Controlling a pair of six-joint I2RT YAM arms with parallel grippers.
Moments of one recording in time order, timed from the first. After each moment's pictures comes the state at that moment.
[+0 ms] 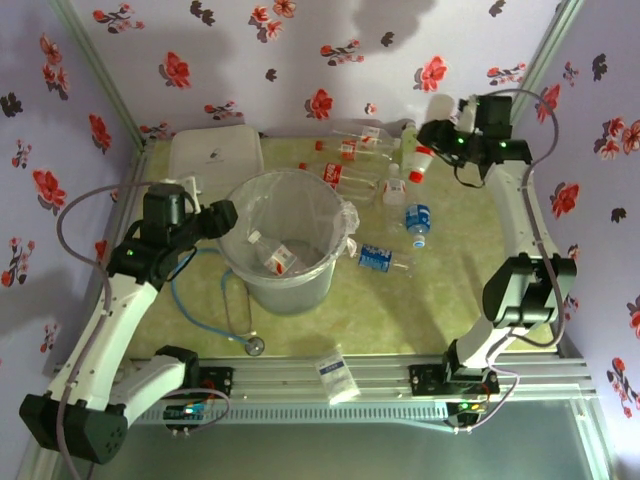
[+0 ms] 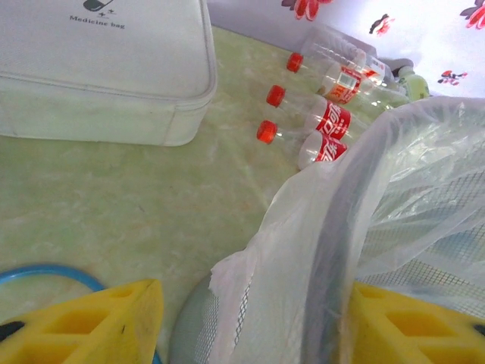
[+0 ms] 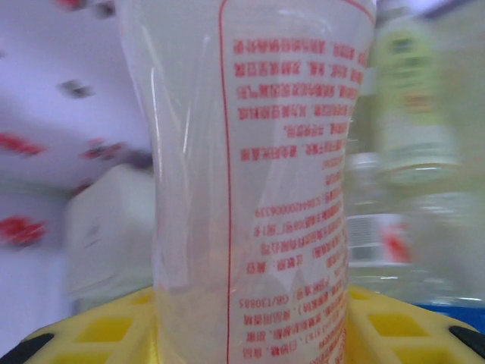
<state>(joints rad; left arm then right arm) -0.30 0.97 1.02 -0.63 0.08 -0.46 0.02 1.65 1.68 -0.66 -0.53 0.54</state>
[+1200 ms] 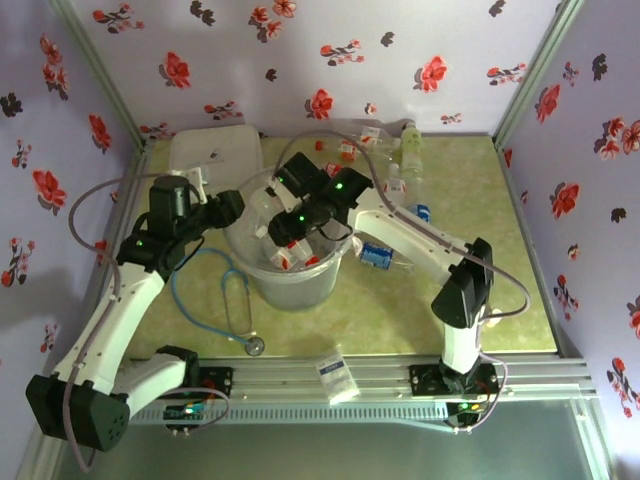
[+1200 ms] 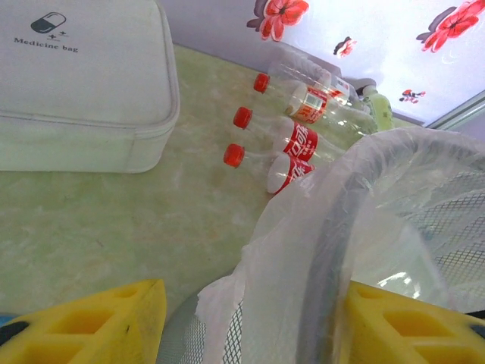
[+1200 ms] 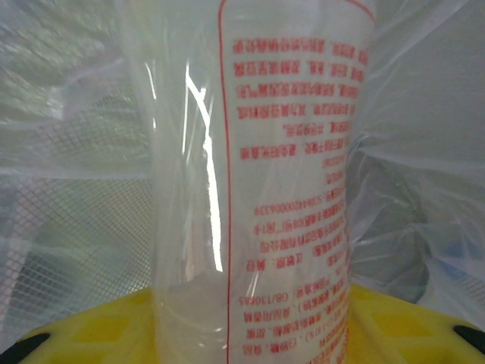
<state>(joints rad) -0.29 1.04 1.00 -0.48 0.14 -0.48 0.92 1.87 1.91 -1.06 -0.16 0.25</state>
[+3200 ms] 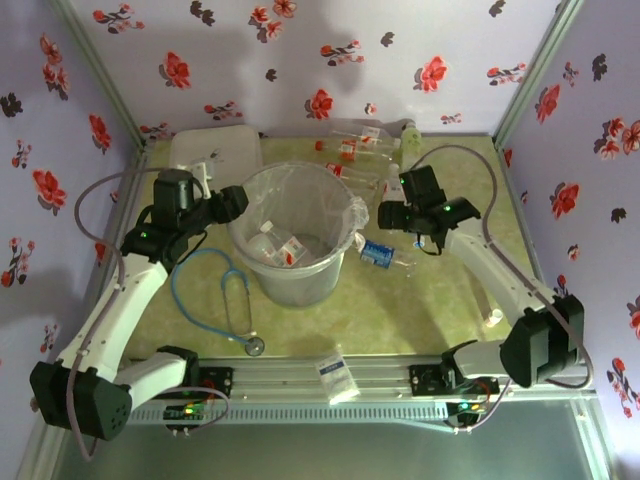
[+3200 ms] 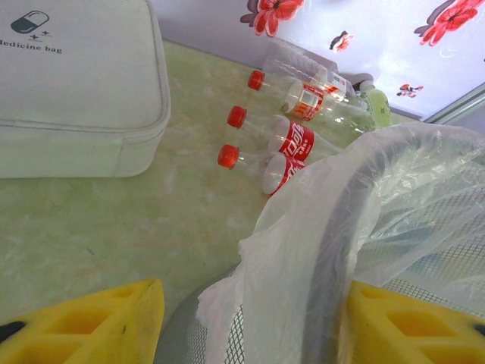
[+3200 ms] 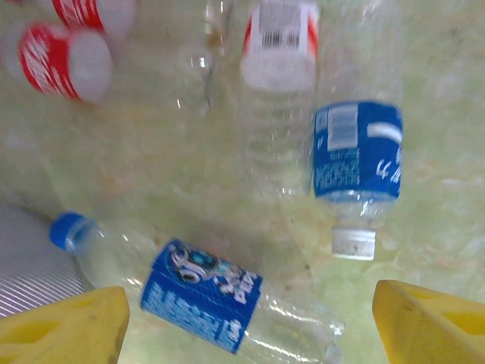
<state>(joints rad) -0.29 1.09 1.04 -0.47 0.16 -0.47 0.42 1.36 1.14 -0.76 0.13 0.35</state>
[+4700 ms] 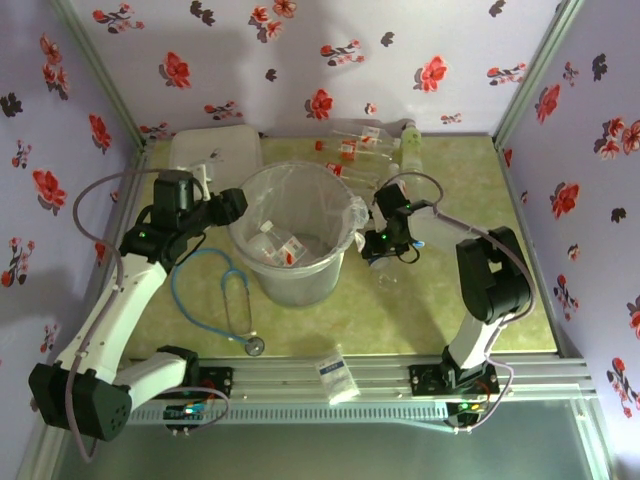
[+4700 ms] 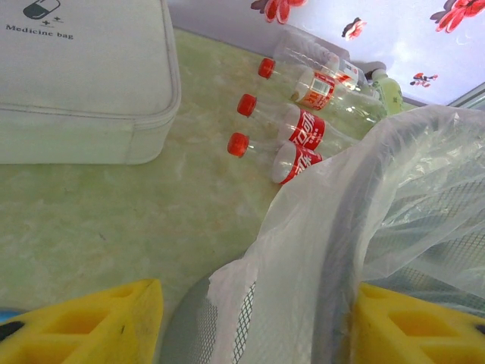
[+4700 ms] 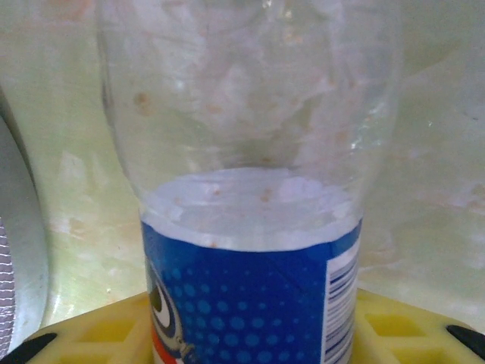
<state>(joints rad) -0.29 1.09 1.05 -0.53 0.14 -0.46 0.41 1.74 1.09 -0.63 -0.19 0.20</state>
